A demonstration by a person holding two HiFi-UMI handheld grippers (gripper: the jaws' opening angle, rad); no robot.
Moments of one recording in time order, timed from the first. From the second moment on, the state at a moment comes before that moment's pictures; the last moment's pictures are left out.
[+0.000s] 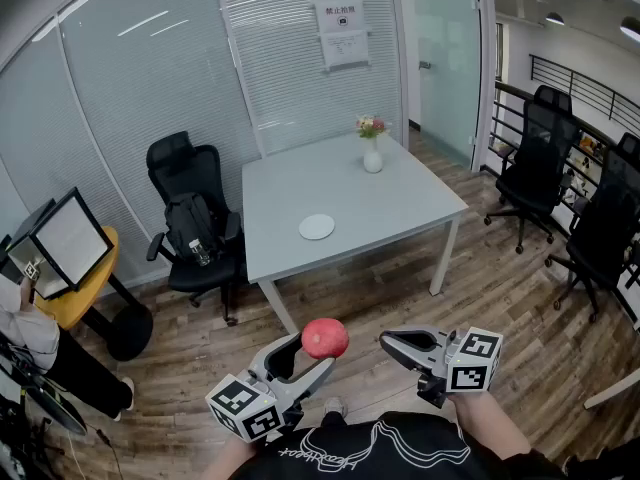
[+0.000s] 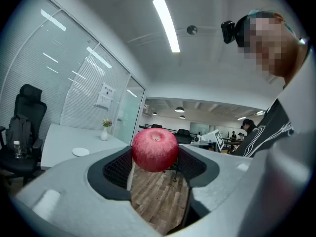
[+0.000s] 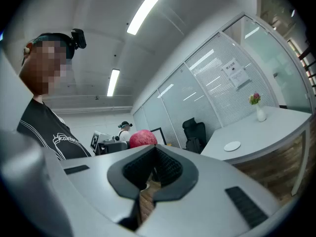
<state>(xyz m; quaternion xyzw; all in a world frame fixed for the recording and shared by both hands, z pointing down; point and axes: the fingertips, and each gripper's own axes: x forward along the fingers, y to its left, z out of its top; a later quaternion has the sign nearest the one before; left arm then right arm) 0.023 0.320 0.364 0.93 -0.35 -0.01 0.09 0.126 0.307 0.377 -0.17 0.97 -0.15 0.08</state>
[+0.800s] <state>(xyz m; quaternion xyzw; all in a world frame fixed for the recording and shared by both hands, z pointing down) 0.030 0.288 0.375 0.93 -0.36 0.00 0.10 0.129 0.275 0.387 -0.17 0.97 -0.16 0.08</state>
